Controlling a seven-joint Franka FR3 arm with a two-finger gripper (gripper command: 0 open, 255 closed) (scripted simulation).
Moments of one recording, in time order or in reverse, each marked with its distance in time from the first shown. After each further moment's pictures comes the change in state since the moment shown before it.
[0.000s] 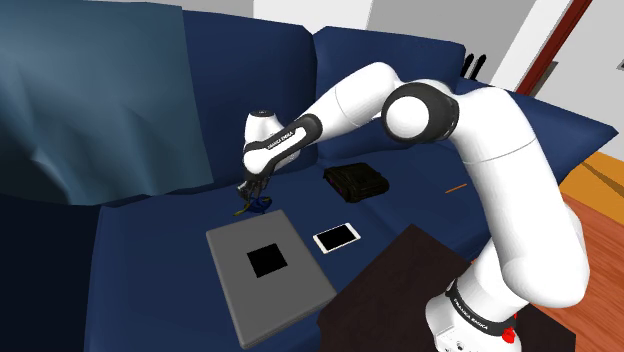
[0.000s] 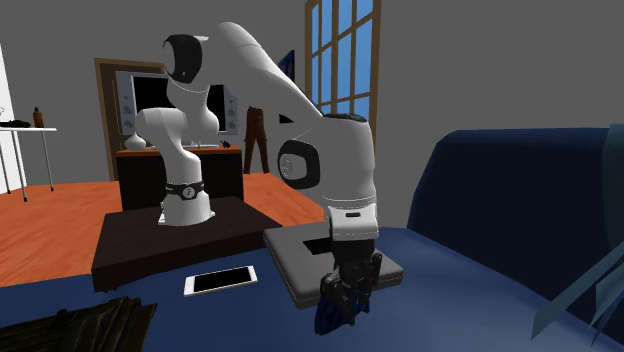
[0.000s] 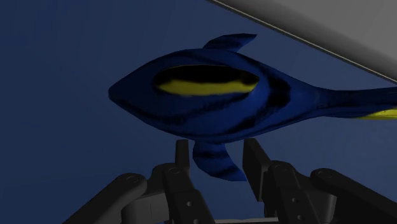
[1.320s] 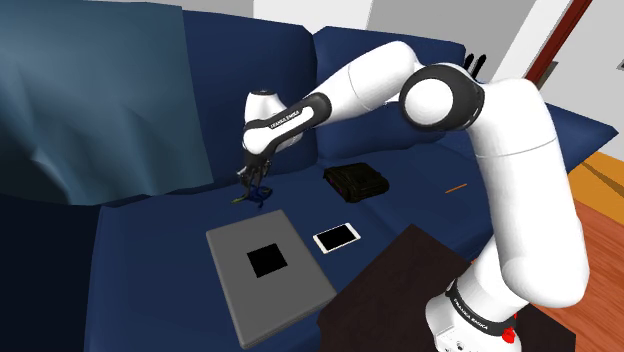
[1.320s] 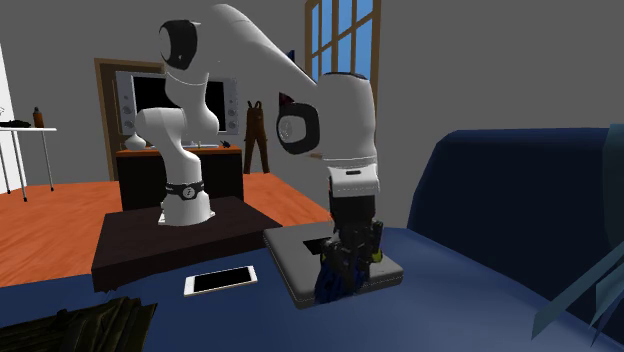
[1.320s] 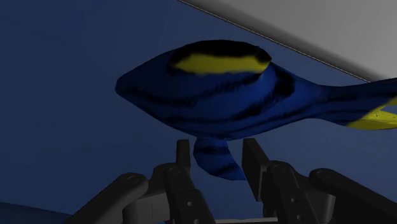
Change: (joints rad) arm -0.008 -0.120 0.010 -0.034 0.009 -0.087 0.000
